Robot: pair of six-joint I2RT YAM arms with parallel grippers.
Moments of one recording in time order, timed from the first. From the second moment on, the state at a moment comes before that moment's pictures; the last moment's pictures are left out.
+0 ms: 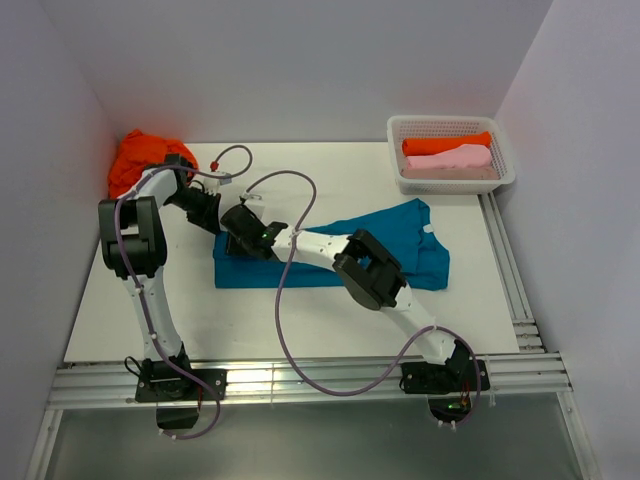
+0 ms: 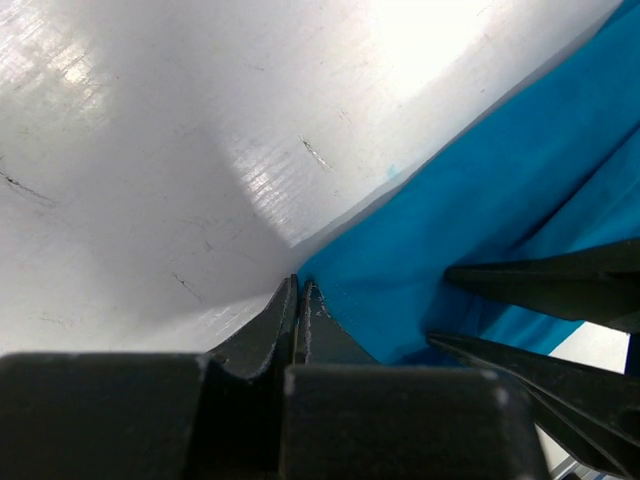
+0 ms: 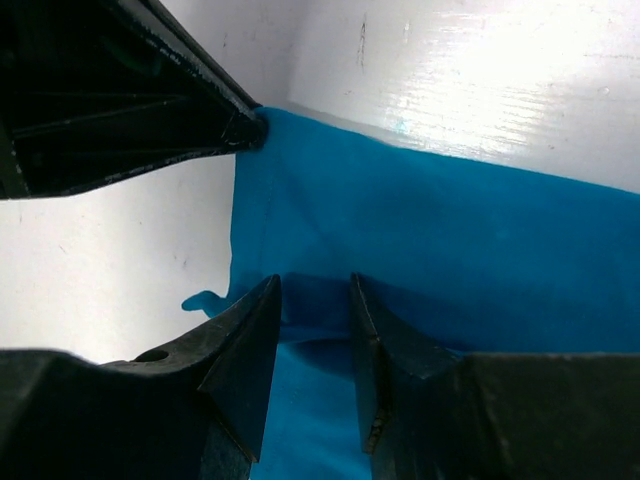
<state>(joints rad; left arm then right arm) 0.06 2.17 1.65 -0.91 0.54 0.58 0.99 2.42 1.92 -0.24 0.21 0.91</state>
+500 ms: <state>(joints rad) 0.06 2.17 1.68 -0.91 0.53 0.55 1.04 2.35 1.84 -0.25 0.24 0.91</state>
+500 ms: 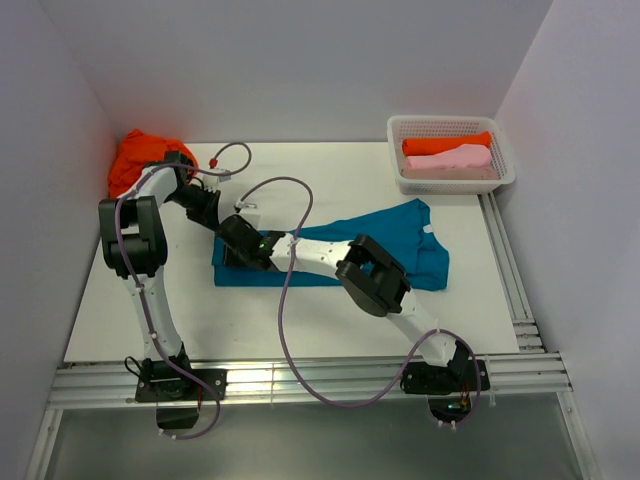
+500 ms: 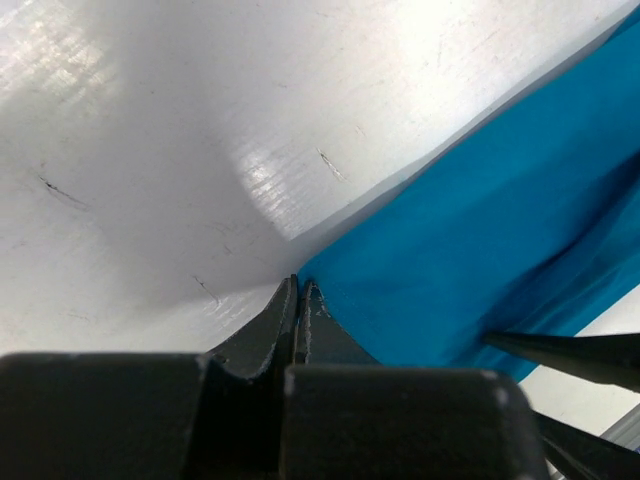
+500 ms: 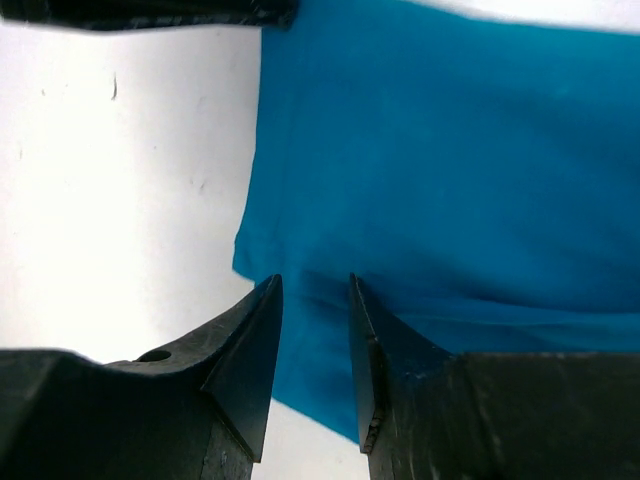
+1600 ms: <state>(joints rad) 0.06 2.19 1.70 -0.93 0.53 0.56 1.15 2.38 2.09 -0.59 0.41 0.99</state>
